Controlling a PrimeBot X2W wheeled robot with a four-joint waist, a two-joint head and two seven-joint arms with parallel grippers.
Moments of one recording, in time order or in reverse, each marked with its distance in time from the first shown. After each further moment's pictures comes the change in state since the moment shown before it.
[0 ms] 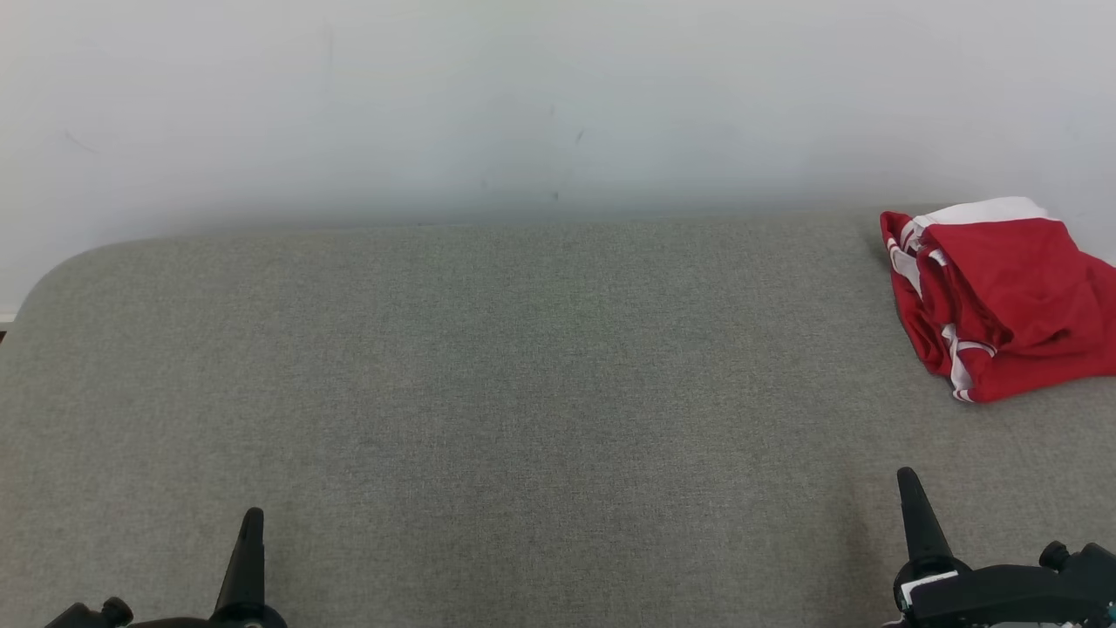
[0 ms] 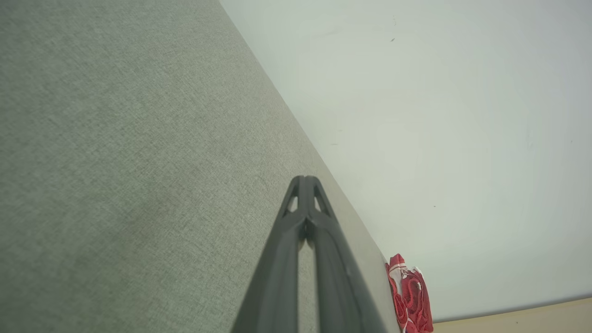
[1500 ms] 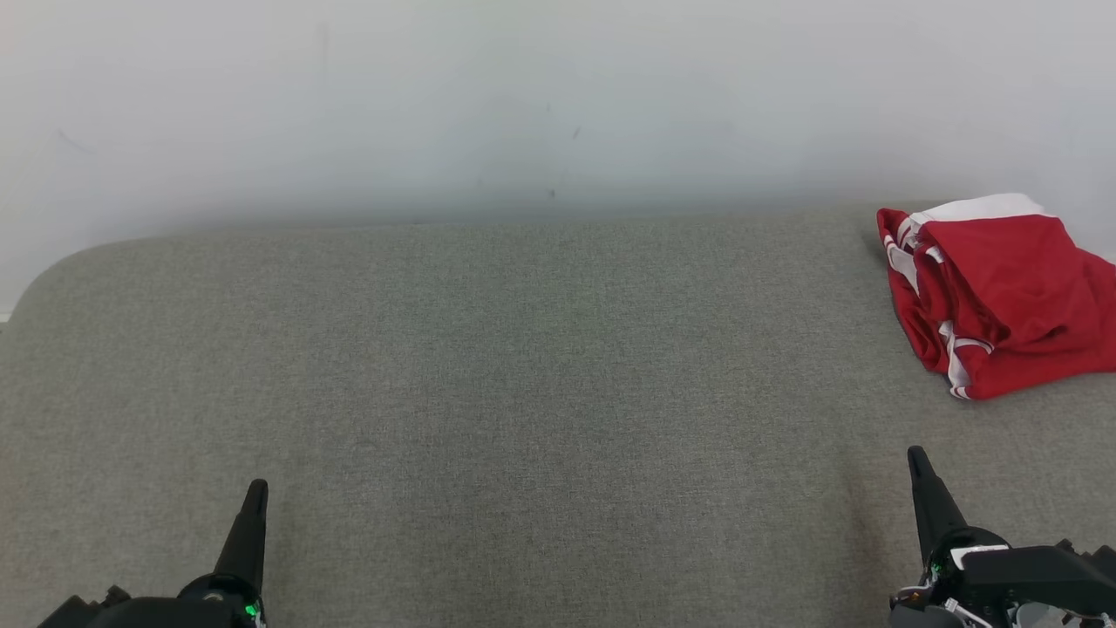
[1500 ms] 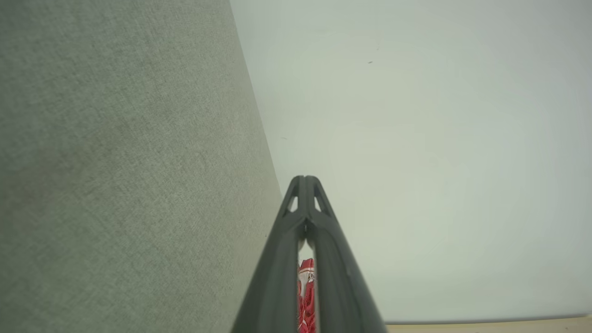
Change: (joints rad) left arm -0.052 0.001 0.013 0.016 -0.418 -0.009 0.109; right arm -0.046 0.007 -0.052 0.009 0.402 0.000 0.092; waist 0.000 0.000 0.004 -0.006
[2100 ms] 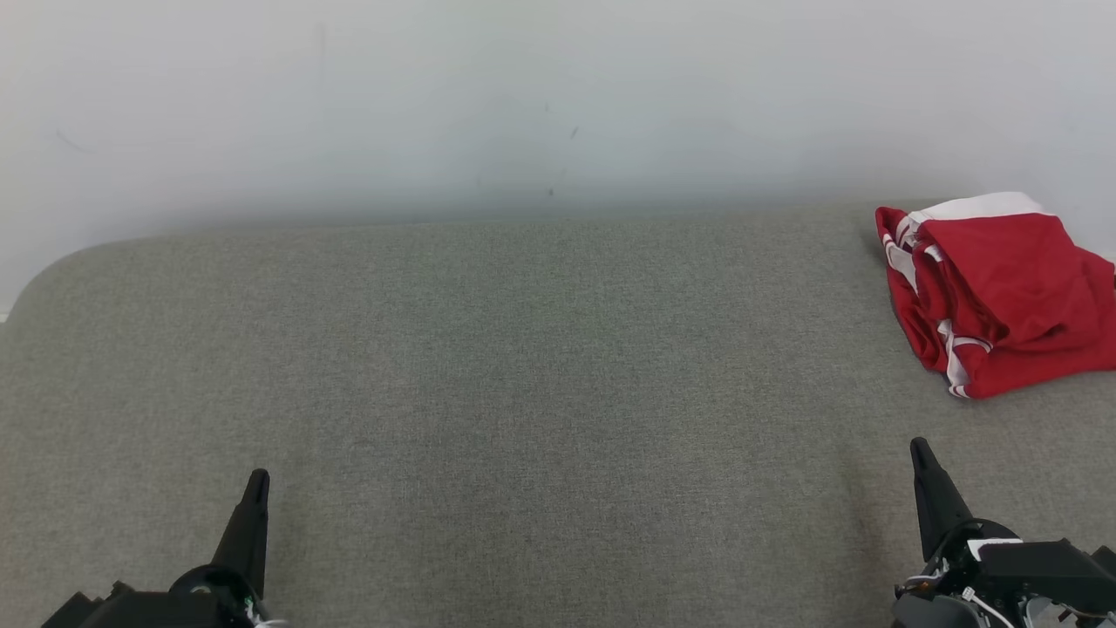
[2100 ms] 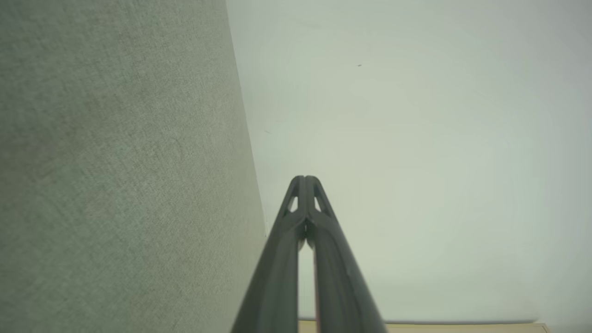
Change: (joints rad) left arm -0.016 0.001 0.003 0.004 -0.117 -0.004 0.030; right arm -0.015 0.003 -0.016 0.003 0.114 0.000 0.028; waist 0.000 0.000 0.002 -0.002
